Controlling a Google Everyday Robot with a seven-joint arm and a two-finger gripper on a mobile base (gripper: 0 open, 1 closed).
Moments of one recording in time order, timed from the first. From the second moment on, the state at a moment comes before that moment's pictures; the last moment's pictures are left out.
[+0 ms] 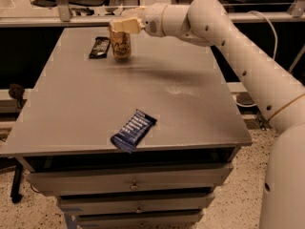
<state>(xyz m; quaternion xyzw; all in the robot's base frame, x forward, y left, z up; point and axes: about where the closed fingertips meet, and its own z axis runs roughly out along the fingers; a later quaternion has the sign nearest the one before) 0.773 0.074 0.963 -0.40 0.63 0.31 0.59</state>
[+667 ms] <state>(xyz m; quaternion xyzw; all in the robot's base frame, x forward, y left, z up) 0.781 0.085 0.950 -0.38 0.64 0.33 0.58</state>
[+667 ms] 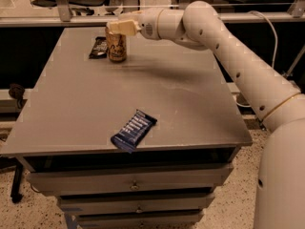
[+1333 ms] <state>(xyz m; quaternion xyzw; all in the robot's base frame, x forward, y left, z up) 0.784 0.087 0.946 -0.37 0.65 0.34 0.57</state>
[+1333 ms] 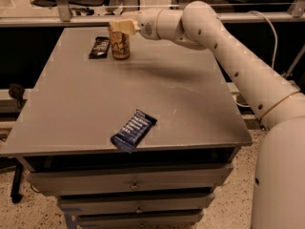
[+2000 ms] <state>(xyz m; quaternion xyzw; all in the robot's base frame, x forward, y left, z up) 0.782 0.078 0.950 -0.36 0.65 0.34 0.57</state>
